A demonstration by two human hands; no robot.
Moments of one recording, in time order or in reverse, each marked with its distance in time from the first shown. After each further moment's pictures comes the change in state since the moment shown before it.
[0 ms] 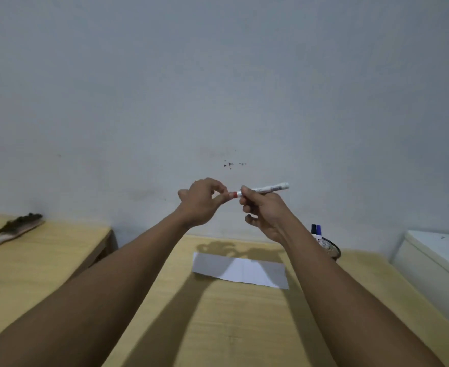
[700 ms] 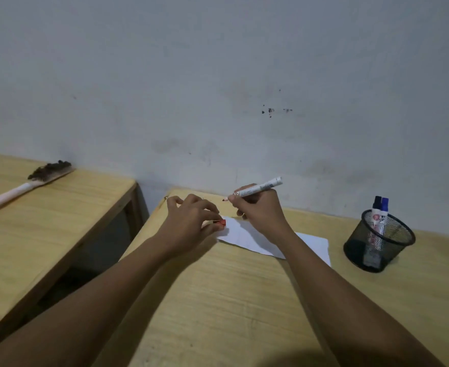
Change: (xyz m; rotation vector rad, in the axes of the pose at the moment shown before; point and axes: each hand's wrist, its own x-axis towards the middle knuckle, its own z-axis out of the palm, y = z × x) left_hand -0.086 -0.122 0.038 0.525 -0.185 0.090; right_hand 0.053 0.128 0.036 -0.309 -0.045 -0.178
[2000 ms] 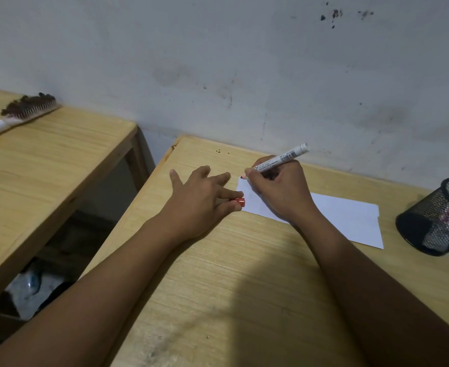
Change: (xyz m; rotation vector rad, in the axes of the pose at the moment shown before) left_hand -0.015 -0.003 0.022 -0.113 -0.304 -0.182; right_hand 0.006 0.053 0.022 -0.234 -0.025 0.026
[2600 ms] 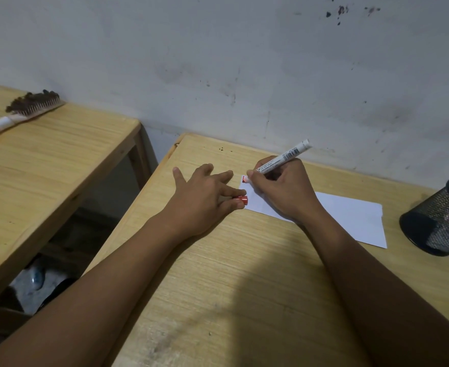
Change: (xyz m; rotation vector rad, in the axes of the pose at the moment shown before) left_hand 0.002 -0.004 0.005 -0.011 0.015 0.004; right_hand -0.005 -0.007 -0.004 0.006 -0.082 -0.042
